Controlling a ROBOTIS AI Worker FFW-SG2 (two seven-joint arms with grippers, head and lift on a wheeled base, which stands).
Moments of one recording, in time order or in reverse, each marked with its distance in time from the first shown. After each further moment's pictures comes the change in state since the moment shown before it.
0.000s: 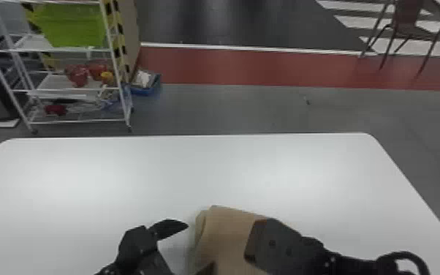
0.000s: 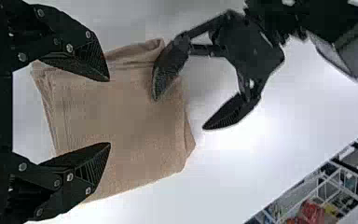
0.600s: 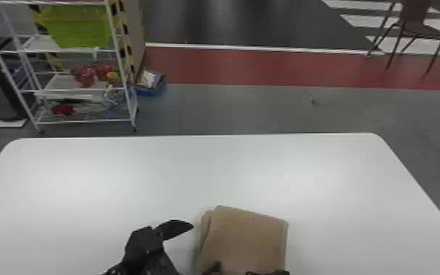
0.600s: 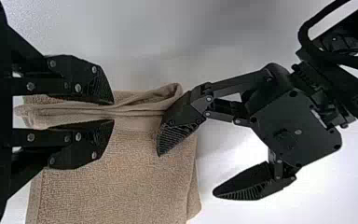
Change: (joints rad) left arm 0.006 -0.002 -0.001 -0.004 0.000 0.000 0.007; right arm -0.022 -0.045 0.209 0.157 0.165 -0.033 0.000
